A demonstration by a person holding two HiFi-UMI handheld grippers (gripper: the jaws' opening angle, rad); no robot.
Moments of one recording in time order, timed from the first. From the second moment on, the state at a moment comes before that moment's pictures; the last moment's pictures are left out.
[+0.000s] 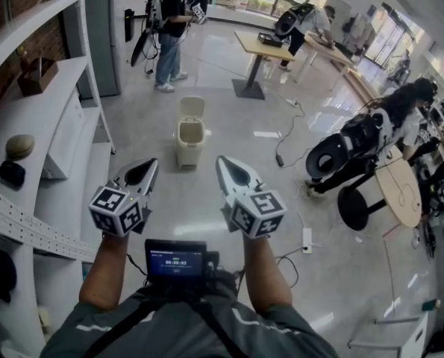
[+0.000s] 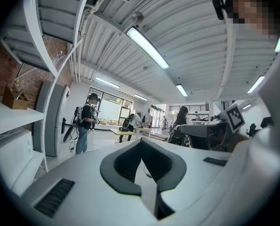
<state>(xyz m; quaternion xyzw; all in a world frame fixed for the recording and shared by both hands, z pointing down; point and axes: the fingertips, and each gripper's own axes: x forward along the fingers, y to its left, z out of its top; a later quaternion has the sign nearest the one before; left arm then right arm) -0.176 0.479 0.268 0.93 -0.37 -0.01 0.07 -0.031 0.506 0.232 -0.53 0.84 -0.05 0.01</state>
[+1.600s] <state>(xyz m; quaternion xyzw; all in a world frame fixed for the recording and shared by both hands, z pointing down) -0.065 0.227 0.261 0.92 -0.38 0.02 0.07 0.075 0.245 0.233 -0.50 0.86 -0.07 0.00</state>
